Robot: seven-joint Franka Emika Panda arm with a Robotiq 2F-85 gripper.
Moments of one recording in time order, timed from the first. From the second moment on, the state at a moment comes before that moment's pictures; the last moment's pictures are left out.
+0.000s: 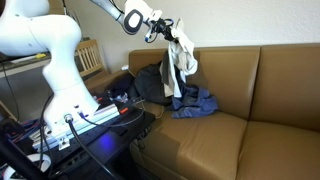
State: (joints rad) arm 1.03 0.55 -1.09 -2.38 0.67 3.22 0.62
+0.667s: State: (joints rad) arm 0.29 0.77 -0.48 -2.13 0.72 2.98 0.85
